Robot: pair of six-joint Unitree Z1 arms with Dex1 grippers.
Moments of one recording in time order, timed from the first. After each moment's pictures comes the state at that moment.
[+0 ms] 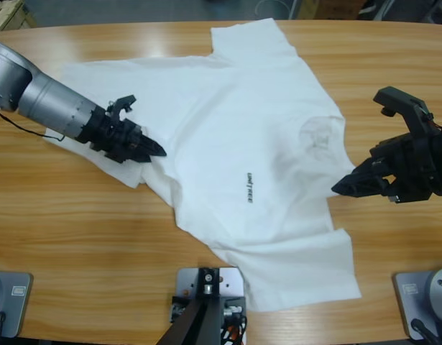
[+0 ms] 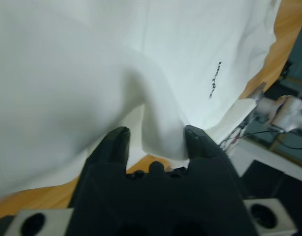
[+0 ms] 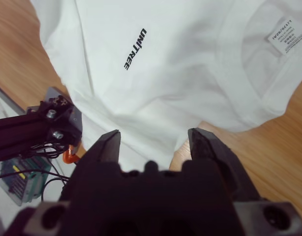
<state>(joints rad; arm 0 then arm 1) -0.49 1.91 -1.00 0.39 -0.68 -0.48 0.66 1.34 -0.90 0.70 0.29 0.19</state>
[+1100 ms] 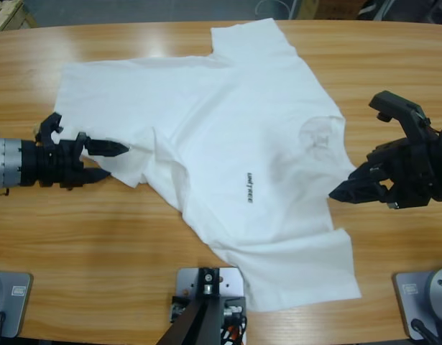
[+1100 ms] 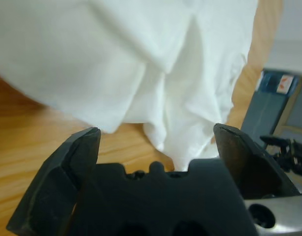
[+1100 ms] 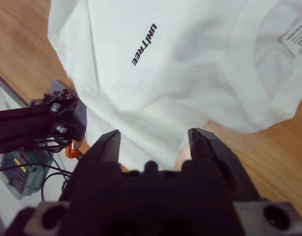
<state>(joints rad) -0.48 1.53 -0.37 -0.32 -0.47 -1.01 0.69 1.34 -0.90 0.70 0.30 0.18</state>
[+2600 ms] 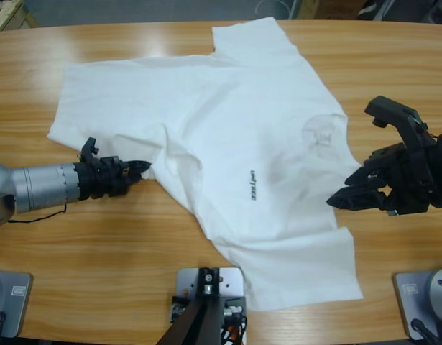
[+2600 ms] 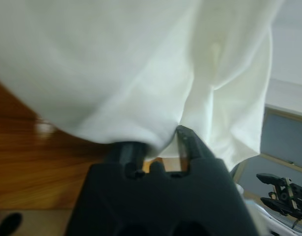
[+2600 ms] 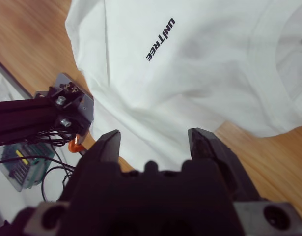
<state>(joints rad) -0.67 2.05 -0.07 -1.29 -0.28 -1.36 0.71 1.34 -0.90 0.70 0.32 0.16</state>
